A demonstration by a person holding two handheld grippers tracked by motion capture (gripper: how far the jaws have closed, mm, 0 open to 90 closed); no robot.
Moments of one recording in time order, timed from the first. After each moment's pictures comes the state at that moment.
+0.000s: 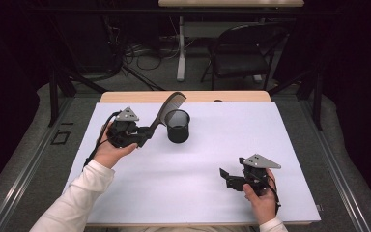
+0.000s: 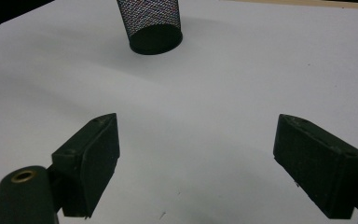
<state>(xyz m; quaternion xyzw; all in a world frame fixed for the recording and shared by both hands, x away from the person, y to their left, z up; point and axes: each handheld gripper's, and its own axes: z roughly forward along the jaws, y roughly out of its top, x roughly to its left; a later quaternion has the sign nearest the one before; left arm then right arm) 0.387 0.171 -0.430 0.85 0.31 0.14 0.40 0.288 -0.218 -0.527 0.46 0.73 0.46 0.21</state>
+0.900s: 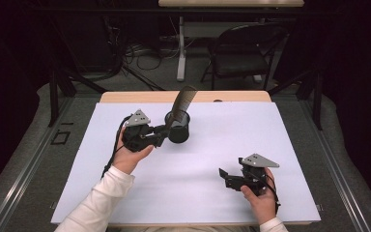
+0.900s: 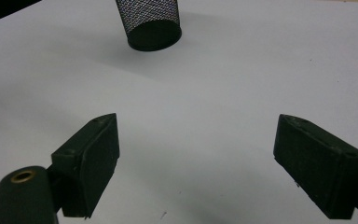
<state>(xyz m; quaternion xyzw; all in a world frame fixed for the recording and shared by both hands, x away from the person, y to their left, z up) 0.373 0.132 -0.439 0.80 0.31 0.14 0.49 0.290 -0.216 -0.529 0.46 0.73 0.46 0.21</state>
